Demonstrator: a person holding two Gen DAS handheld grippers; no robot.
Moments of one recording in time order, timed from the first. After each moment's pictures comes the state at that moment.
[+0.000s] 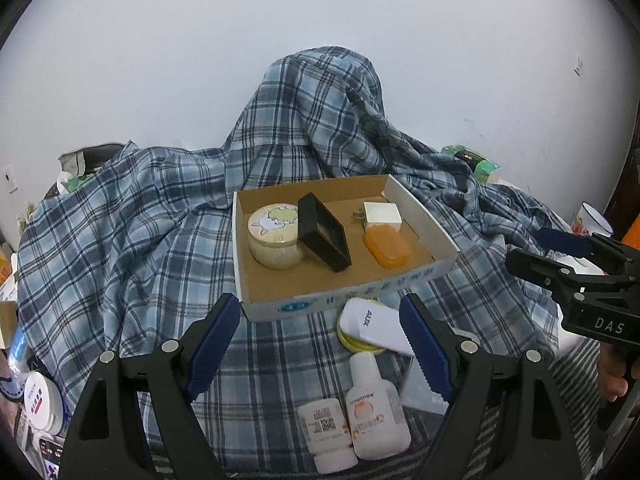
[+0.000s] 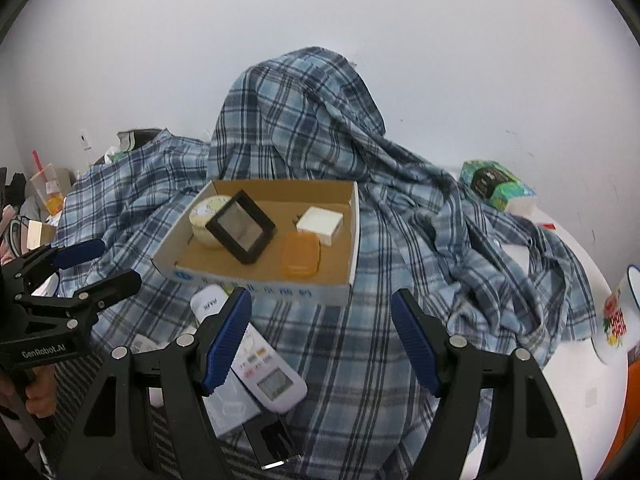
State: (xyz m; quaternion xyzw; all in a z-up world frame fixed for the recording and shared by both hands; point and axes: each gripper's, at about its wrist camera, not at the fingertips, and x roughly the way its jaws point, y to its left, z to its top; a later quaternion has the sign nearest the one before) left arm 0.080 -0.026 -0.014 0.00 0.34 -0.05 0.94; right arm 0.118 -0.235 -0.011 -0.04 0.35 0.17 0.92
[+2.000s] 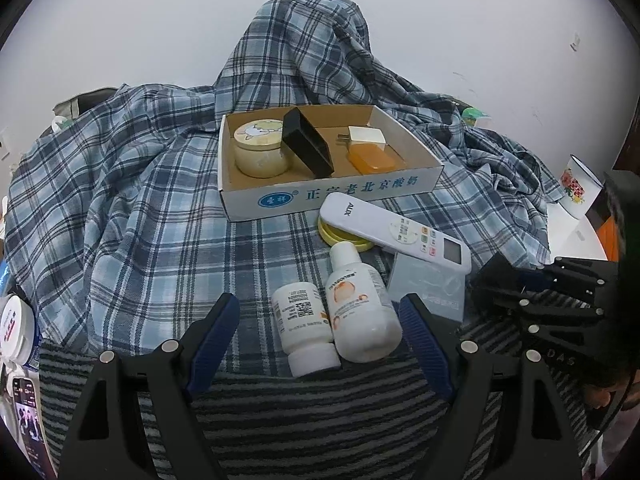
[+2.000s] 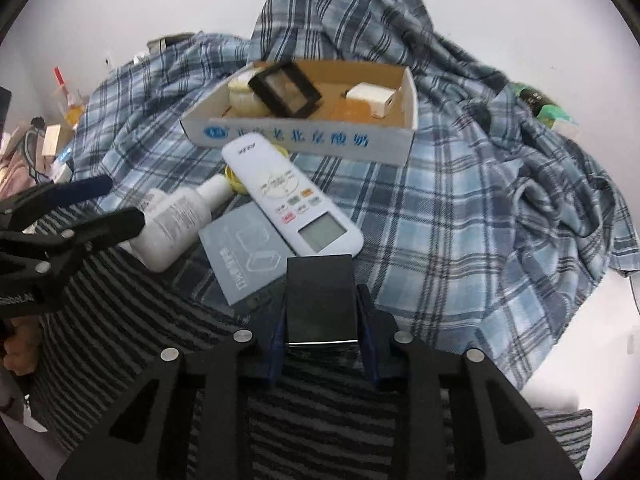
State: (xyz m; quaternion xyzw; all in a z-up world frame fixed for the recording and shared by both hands) left arm 0.030 -0.033 -0.067 -0.01 0.40 -0.06 0.91; right arm 0.069 -0.222 -0.086 -0.07 0.45 0.21 0.87
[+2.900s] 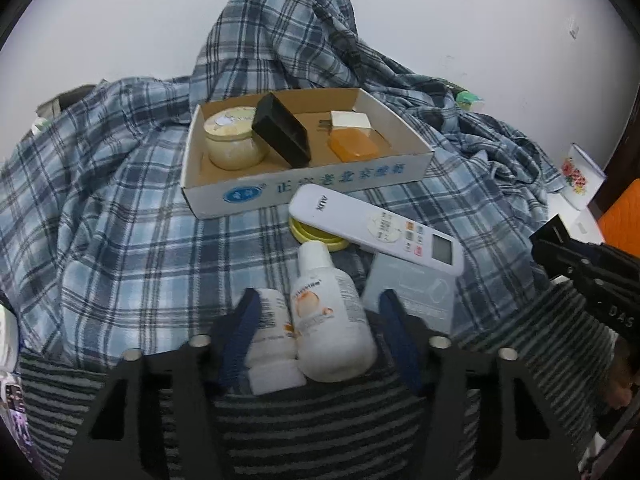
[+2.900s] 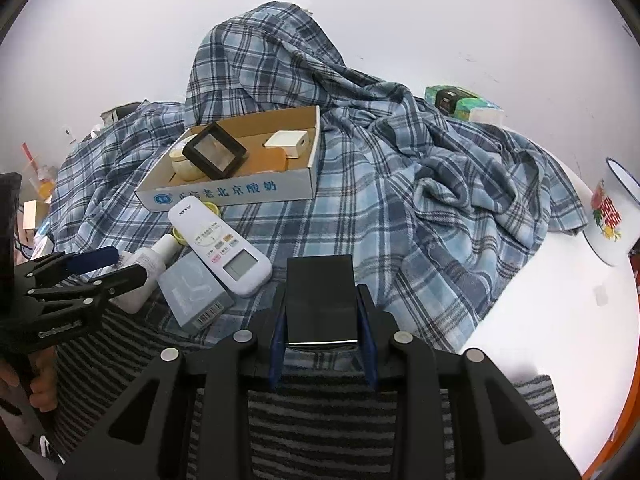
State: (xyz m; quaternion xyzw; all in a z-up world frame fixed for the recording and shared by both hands) left arm 0.050 -0.057 -0.079 0.00 0.43 -0.08 0.90; right arm 0.062 -0.279 -0.062 0.00 0.40 0.13 0.91
